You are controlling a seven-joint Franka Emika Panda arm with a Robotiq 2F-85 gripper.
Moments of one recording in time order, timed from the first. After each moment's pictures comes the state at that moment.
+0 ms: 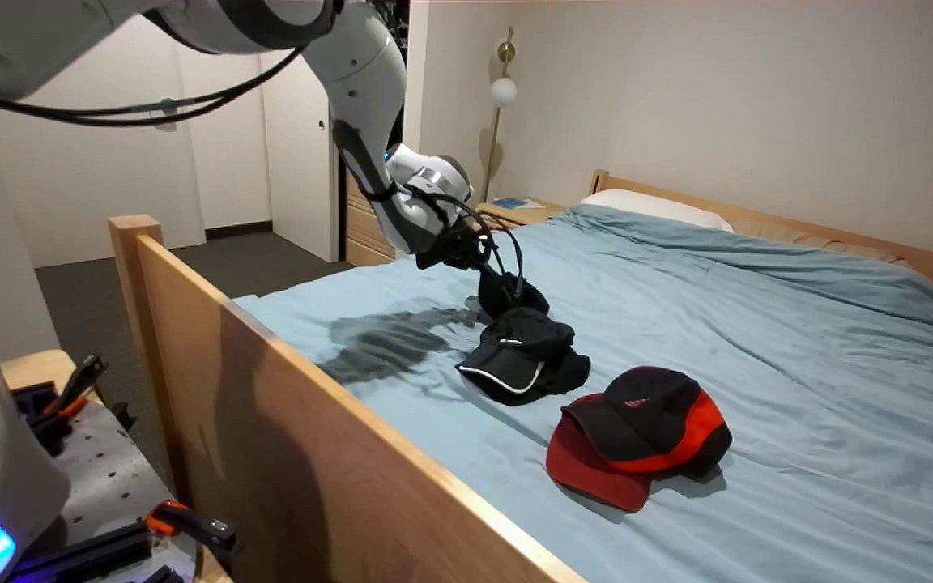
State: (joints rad) arm 0.09 0.88 -0.12 -1.49 -1.45 2.88 0.88
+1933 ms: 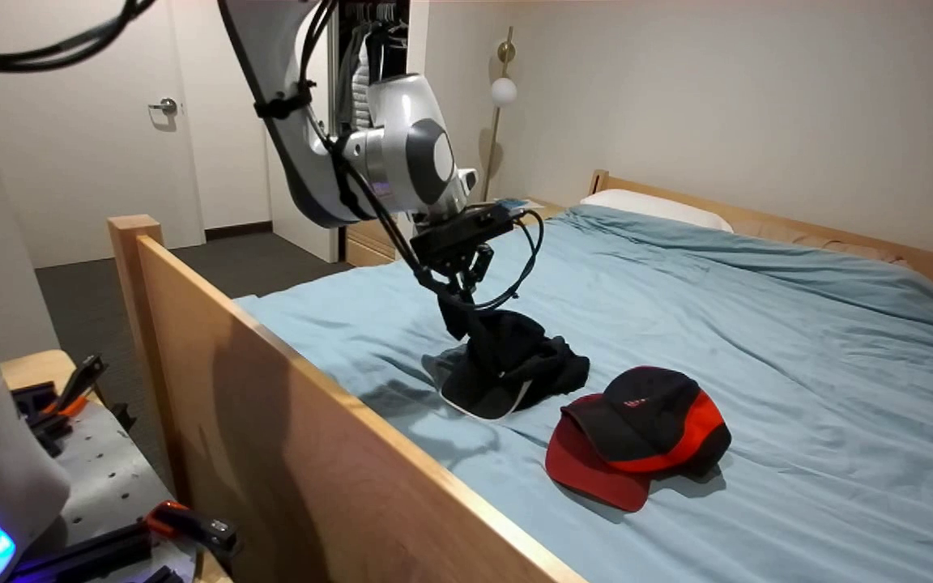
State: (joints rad) arm -0.45 0.24 0.14 -2.40 -0.86 3.04 -0.47
